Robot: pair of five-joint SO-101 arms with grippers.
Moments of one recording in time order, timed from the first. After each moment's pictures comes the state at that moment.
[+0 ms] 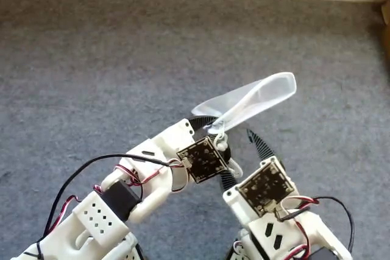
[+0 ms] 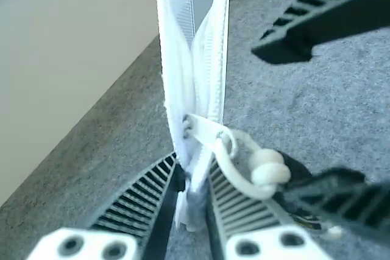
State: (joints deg) left arm 35.5 -62.1 67.9 27.5 -19.6; right arm -32.5 -100.0 53.5 78.0 19.6
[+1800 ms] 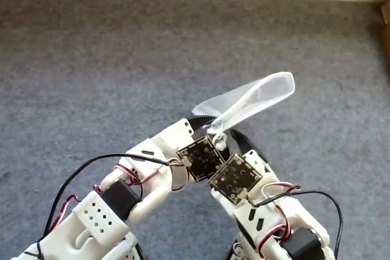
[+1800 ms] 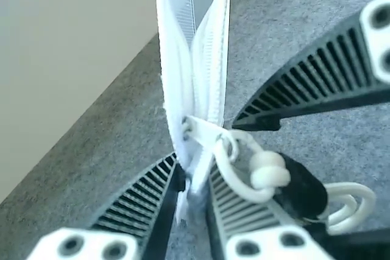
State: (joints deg) left arm 35.3 -62.1 68.0 27.6 -19.6; right arm -34.4 -99.9 64.5 71.6 26.0
